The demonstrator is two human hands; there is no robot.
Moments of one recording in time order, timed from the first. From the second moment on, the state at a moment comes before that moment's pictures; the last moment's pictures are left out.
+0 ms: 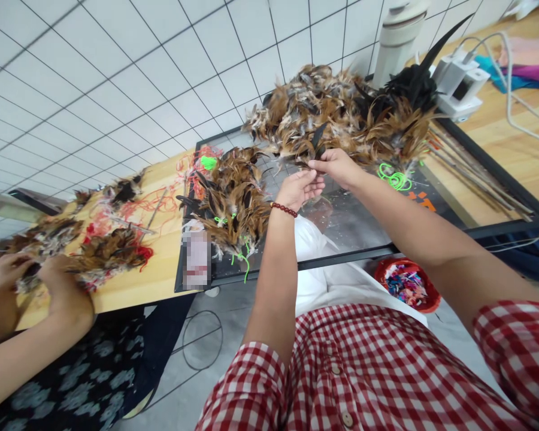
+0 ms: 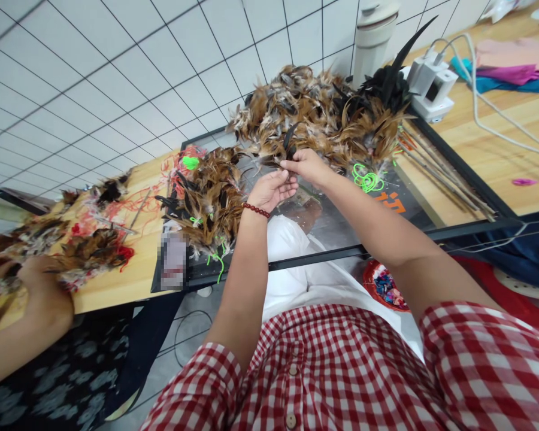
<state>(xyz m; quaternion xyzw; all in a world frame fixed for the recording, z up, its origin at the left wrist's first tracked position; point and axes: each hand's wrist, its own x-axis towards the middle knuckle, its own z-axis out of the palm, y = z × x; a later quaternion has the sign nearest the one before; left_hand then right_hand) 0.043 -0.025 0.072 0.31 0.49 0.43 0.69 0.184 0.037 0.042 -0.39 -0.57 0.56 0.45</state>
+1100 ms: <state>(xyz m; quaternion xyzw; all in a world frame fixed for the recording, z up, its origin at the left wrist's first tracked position) 0.047 -0.018 0.065 0.20 0.52 0.53 0.64 0.180 0.039 0.047 -0.37 -0.57 0.50 0.54</state>
